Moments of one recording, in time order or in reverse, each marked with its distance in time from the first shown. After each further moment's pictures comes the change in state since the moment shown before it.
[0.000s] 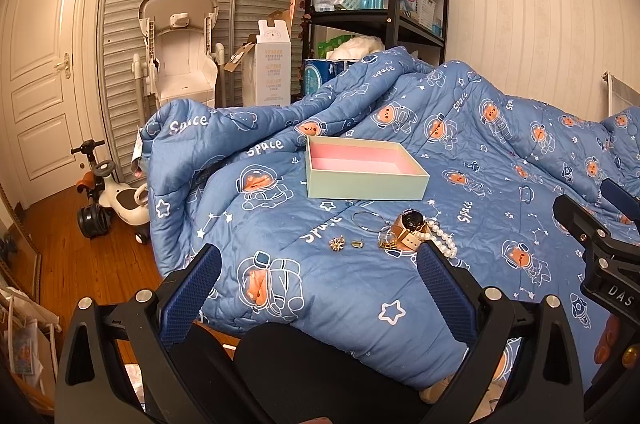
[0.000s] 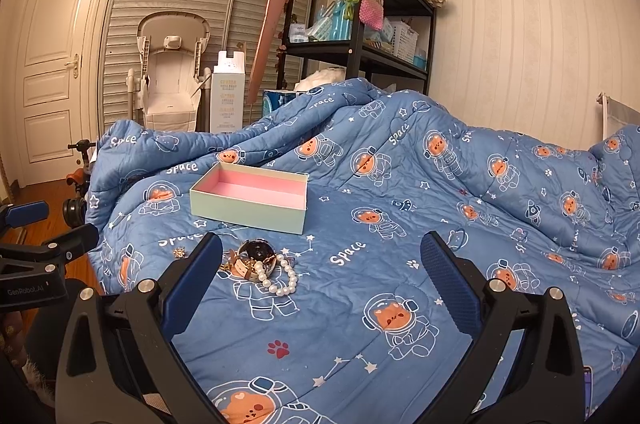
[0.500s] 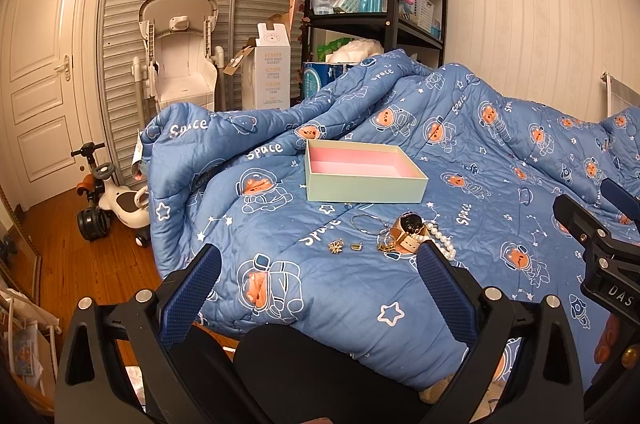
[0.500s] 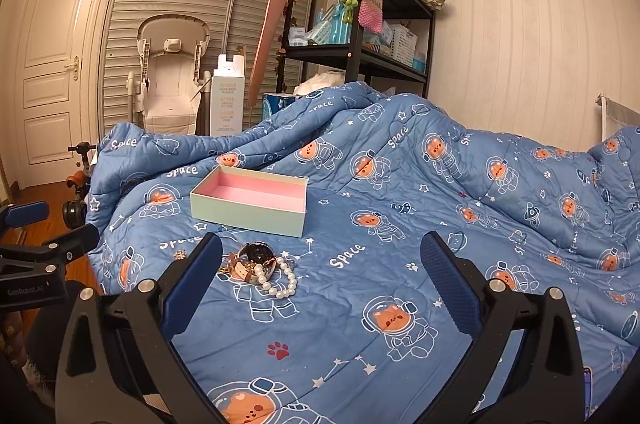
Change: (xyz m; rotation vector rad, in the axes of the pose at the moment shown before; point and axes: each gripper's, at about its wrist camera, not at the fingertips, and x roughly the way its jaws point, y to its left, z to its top) left arm -0.003 -0.007 0.011 0.001 -0.006 -0.001; right arm -0.002 0.002 -0.001 0.002 -0.012 -0.001
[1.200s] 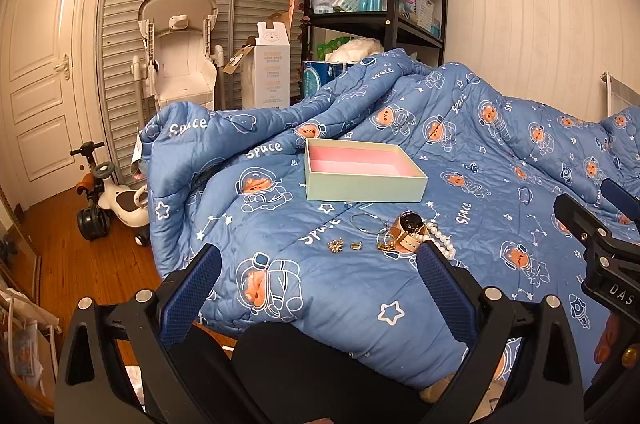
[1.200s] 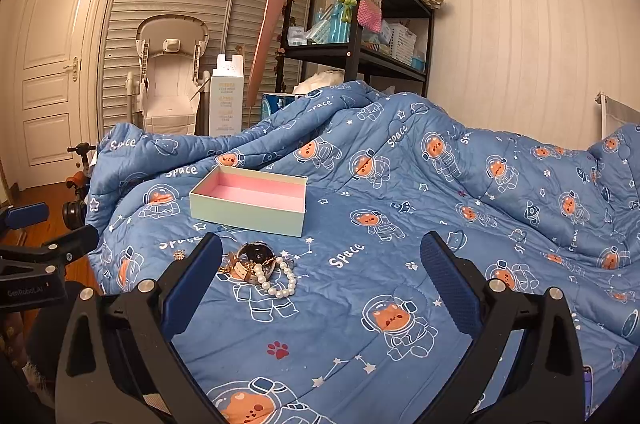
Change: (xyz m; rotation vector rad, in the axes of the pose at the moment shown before) left arm 0.000 0.000 0.000 0.003 -0.001 0.000; right arm 0.000 -0.003 0.001 0.007 -0.001 -0.005
